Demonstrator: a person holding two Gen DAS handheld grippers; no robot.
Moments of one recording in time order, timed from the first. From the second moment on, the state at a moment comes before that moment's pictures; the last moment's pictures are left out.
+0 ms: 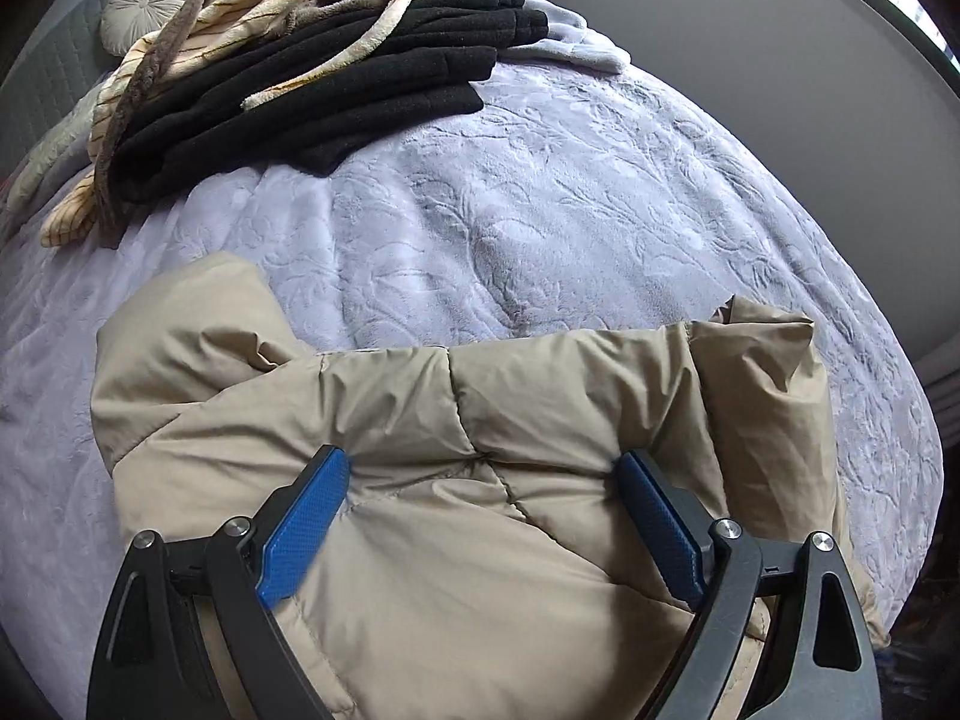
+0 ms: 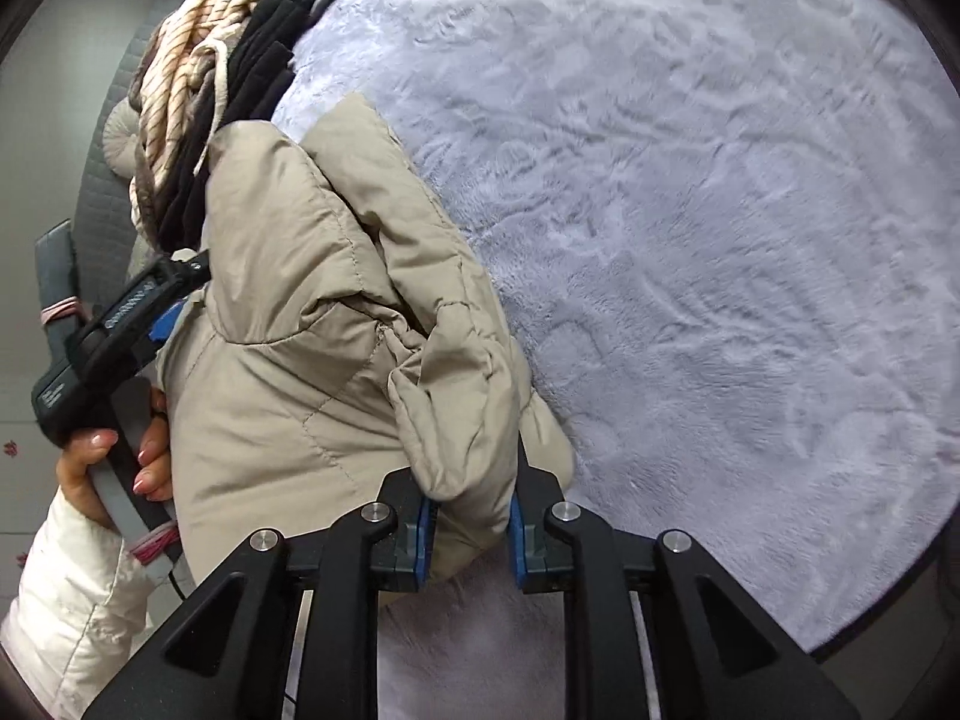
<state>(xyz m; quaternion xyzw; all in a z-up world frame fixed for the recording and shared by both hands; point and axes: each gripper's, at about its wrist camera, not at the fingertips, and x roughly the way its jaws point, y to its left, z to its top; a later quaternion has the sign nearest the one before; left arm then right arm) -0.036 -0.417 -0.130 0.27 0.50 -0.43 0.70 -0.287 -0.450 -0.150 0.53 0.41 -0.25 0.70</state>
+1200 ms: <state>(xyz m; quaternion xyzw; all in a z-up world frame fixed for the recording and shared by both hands) -0.019 -0.225 -0.063 0.15 0.60 -0.34 0.71 -0.195 -0.447 -0.180 0.41 0.52 -0.18 0.72</state>
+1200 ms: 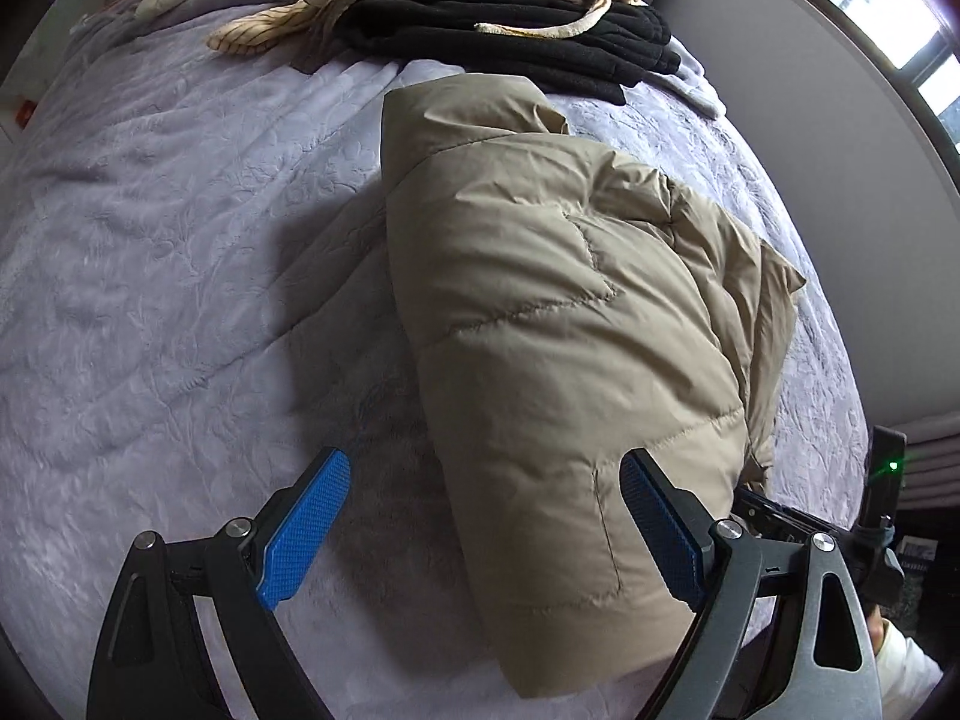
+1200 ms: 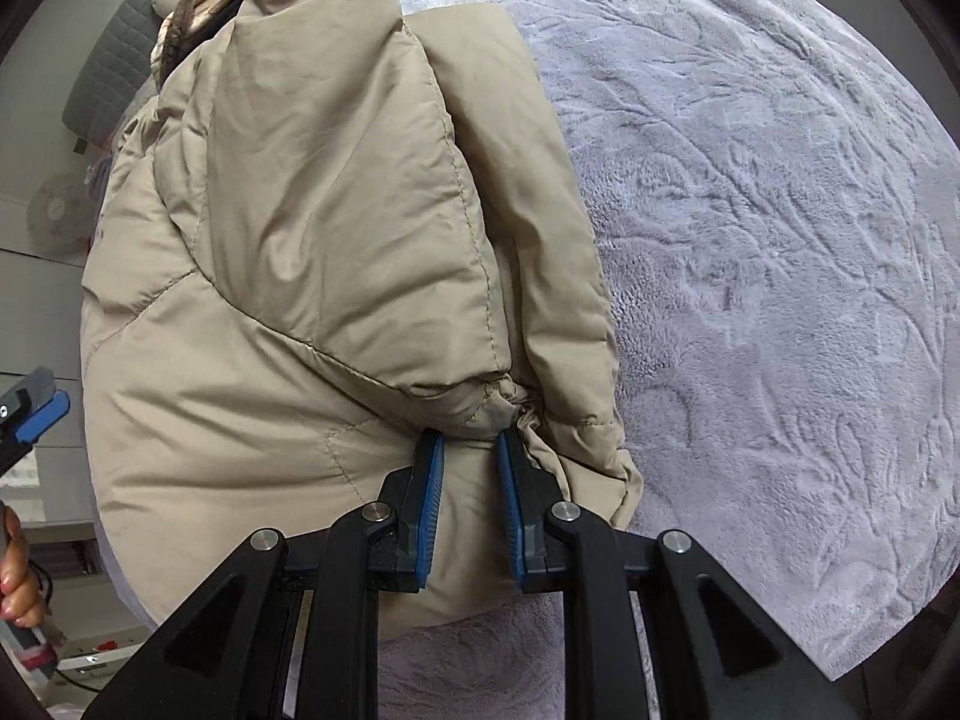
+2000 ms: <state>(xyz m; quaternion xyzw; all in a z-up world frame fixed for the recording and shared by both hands) -0.028 -0.146 -0.060 0.12 0.59 -0.38 0.70 -0.233 -0.384 -0.087 0.39 0.47 -0.26 0.74</state>
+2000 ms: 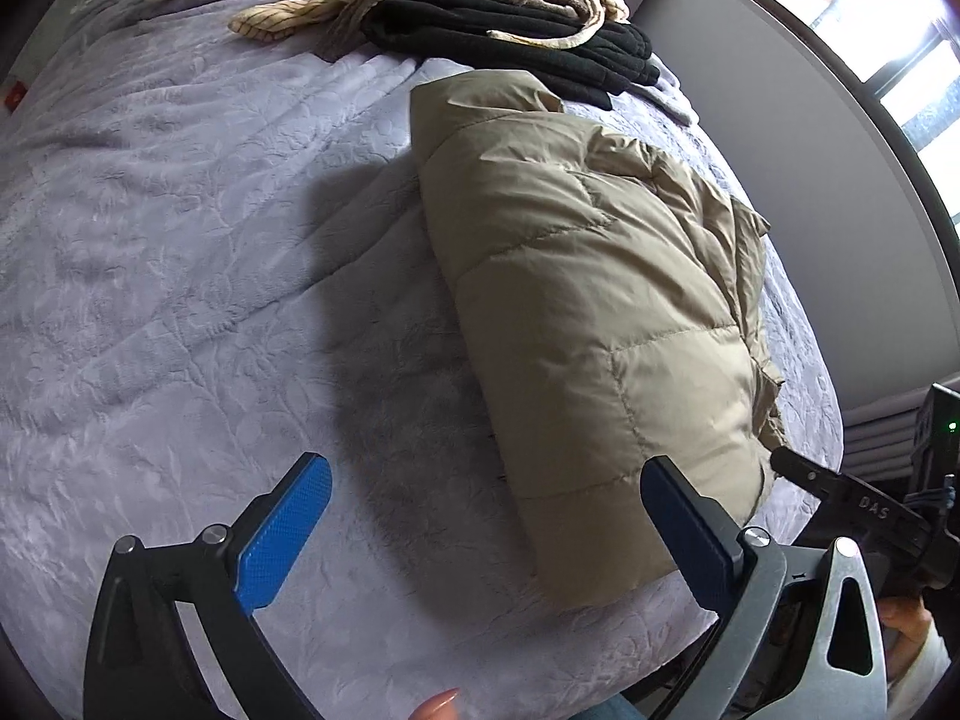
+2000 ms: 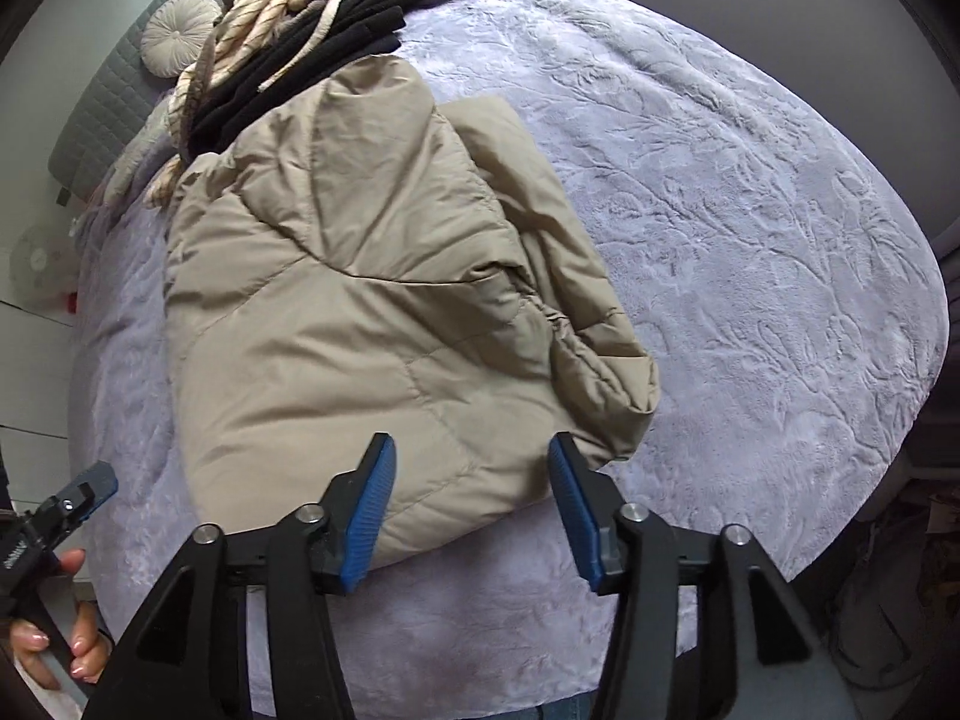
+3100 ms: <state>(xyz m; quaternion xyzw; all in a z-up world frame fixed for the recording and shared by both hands) 0.022 -0.176 -0.104 -0.01 0.67 -0.37 0.64 -0.168 -0.502 -0.111 0.37 0.54 -0.11 0.75</state>
